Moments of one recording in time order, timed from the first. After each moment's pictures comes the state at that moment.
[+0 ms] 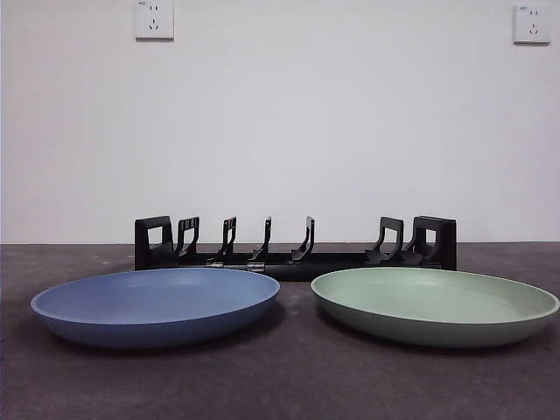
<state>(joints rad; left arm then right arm) -0.24 0.80 0.99 -0.76 0.88 0.10 0.03 0.88 1.14 -1.07 -0.49 -0.08</state>
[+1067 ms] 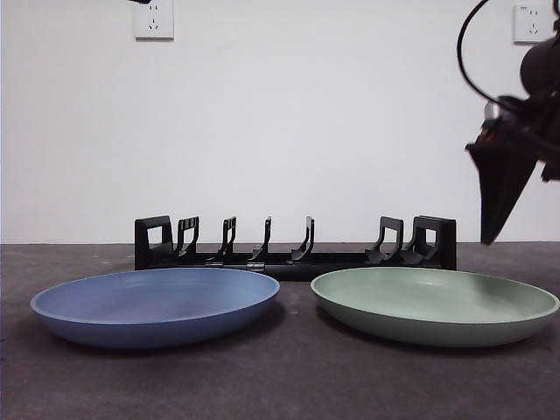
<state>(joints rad) -0.59 0.93 1.00 -0.76 0.54 0.41 0.07 1.65 1.14 -0.91 -0.34 -0.08</state>
